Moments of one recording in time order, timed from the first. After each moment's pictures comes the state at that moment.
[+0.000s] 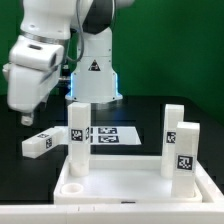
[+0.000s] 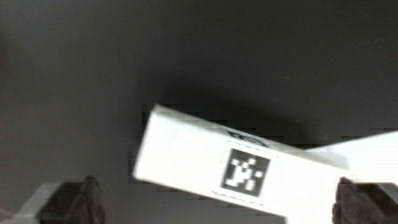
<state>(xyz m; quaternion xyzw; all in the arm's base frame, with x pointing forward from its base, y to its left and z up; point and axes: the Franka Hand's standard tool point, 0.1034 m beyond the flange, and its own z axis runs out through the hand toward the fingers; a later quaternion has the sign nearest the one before) 0.418 -0.145 0.078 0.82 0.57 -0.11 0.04</state>
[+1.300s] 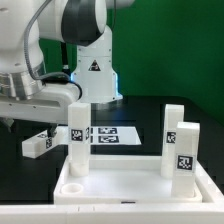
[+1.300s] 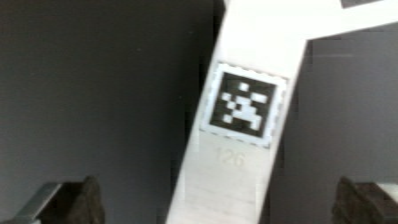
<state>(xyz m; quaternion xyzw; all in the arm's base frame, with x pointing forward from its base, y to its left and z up) 0.420 -0.142 0.040 0.97 -0.13 -0.19 0.00</state>
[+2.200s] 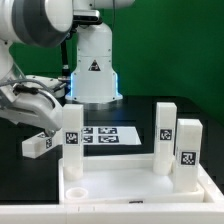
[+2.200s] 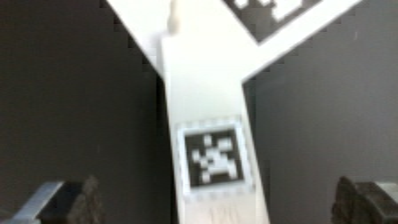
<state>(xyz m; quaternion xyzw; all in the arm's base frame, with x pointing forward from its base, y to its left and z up) 0.401 -0.139 0.039 0.89 -0.30 -0.33 -0.11</state>
